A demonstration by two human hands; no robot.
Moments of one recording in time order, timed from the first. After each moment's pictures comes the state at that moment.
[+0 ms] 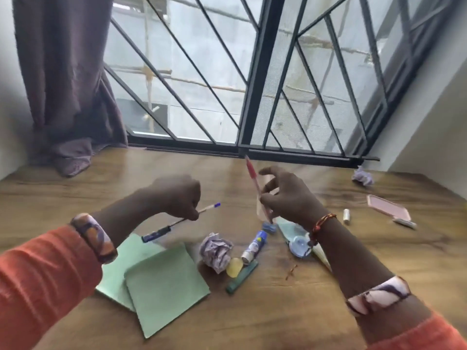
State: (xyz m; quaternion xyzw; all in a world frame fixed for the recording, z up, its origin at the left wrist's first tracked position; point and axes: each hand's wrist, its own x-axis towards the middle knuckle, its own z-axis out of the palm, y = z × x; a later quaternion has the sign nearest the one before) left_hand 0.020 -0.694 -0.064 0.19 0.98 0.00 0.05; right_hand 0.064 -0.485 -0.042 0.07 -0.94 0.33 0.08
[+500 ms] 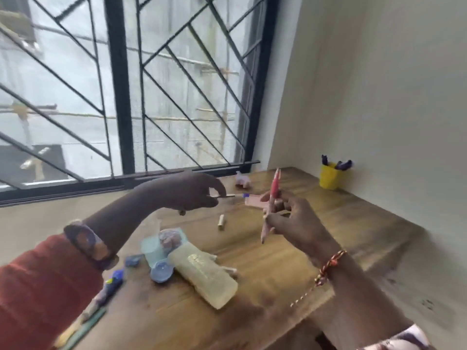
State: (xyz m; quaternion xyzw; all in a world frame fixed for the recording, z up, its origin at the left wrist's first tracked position) left_hand 0.056 -0.441 0.019 0.45 0.87 0.18 0.07; right_hand 0.192 -0.268 -0.025 -0.10 -0.85 0.46 0.23
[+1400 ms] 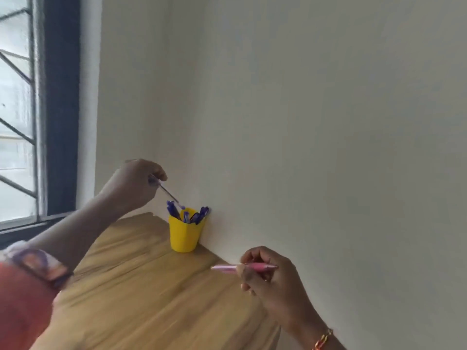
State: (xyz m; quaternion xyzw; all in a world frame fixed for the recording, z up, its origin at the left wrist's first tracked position) left_hand -0.016 0.041 0.055 0.41 0.81 0.38 -0.19; right_hand 0.234 0.145 -0.028 -0.20 -0.81 0.42 0.35
